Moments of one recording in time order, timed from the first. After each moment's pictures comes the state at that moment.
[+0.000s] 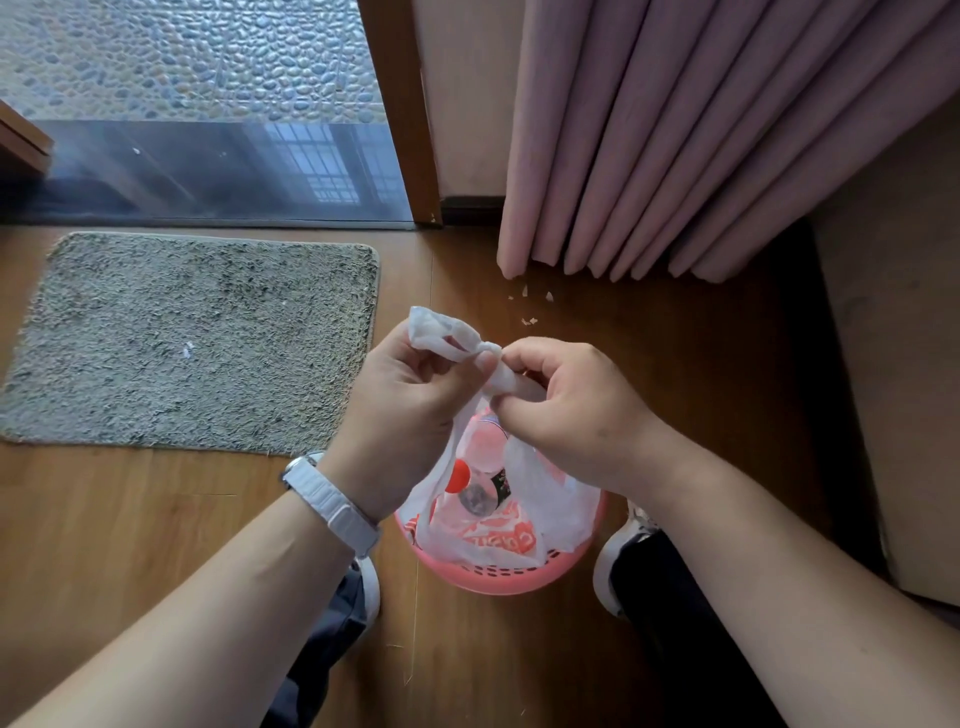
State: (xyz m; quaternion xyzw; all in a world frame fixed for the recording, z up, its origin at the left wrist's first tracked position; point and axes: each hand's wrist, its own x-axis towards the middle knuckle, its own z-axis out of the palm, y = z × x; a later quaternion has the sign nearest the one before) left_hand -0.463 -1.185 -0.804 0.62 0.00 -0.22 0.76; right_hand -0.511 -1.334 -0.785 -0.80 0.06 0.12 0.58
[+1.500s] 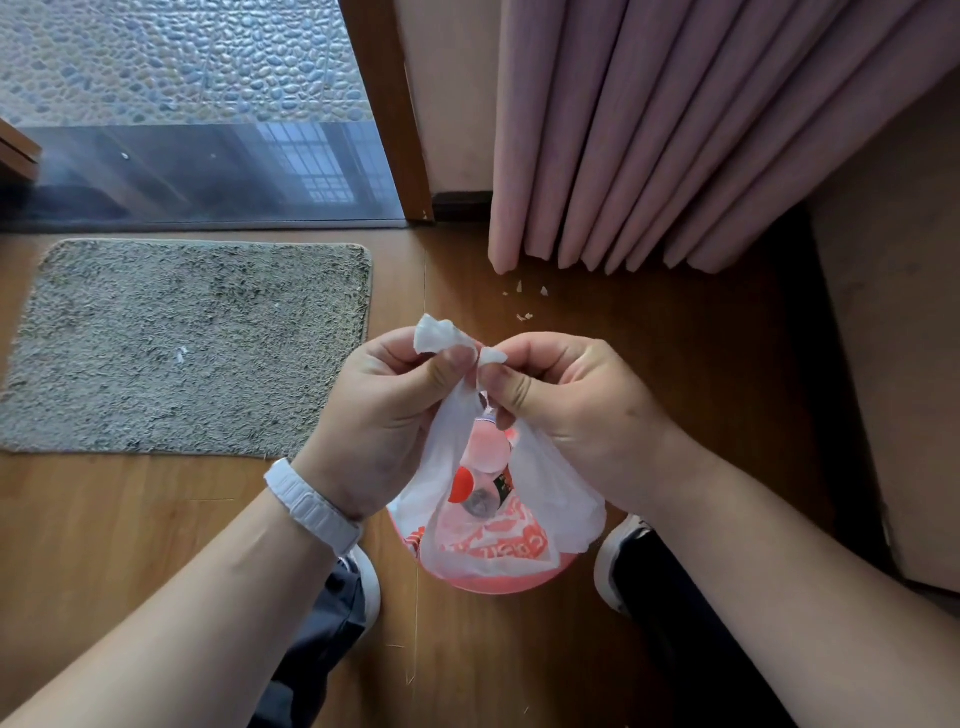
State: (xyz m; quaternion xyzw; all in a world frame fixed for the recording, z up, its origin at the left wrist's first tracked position) left_hand -0.466 -1.189 -0.785 0.49 -0.01 -0.32 0.81; right_hand -0.517 -1.338 -0.778 -0.64 0.10 0.11 0.76
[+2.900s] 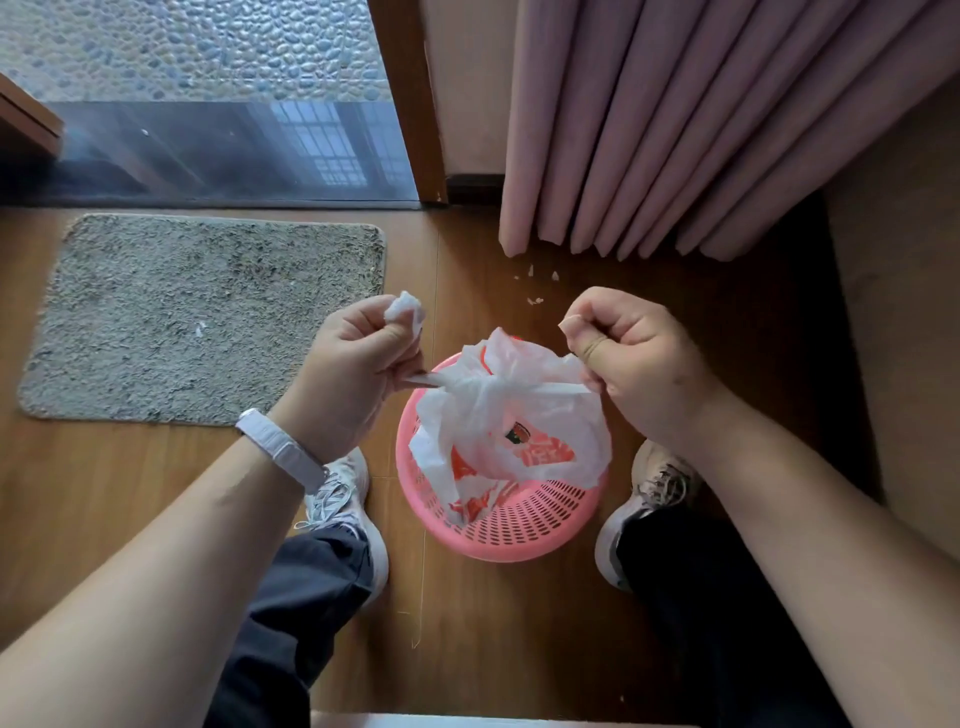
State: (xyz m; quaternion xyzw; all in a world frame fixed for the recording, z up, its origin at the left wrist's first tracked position) left_hand -0.446 -1.153 -0.804 0.61 0.00 -0.28 0.74; right_hand -0.520 -1.371 -0.797 -0.80 0.08 0.02 0.59
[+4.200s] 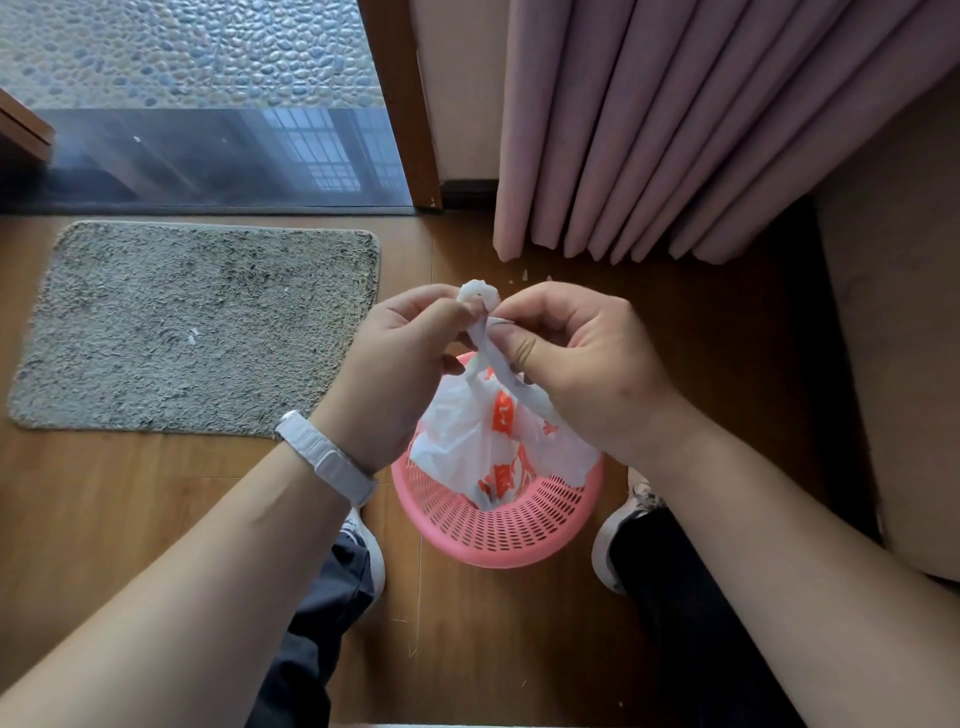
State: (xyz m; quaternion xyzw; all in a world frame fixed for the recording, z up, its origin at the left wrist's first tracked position) left_hand -0.453 -1.190 -0.782 0.67 -0.02 -0.27 0.69; right_hand -0.511 -1.336 -0.774 -0.74 0.06 -0.01 0.67
